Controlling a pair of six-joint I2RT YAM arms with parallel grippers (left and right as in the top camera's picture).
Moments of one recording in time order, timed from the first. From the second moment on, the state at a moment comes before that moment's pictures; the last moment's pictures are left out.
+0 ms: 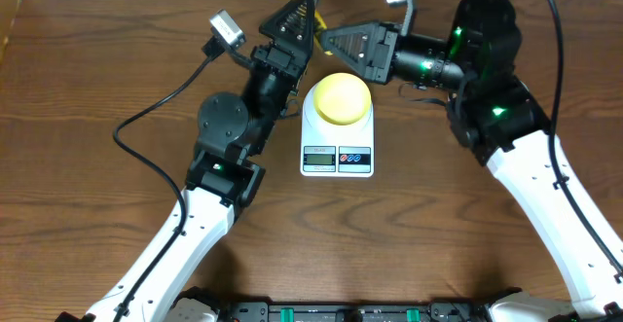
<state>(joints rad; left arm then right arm) -0.44 1.27 0.90 0.67 0.03 -1.35 0.41 1.47 1.39 -0.01 -0.81 0.85</state>
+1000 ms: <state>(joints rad) -0.31 1.27 0.90 0.22 0.05 -1.13 0.42 1.47 1.39 -0.44 -0.65 0.14</state>
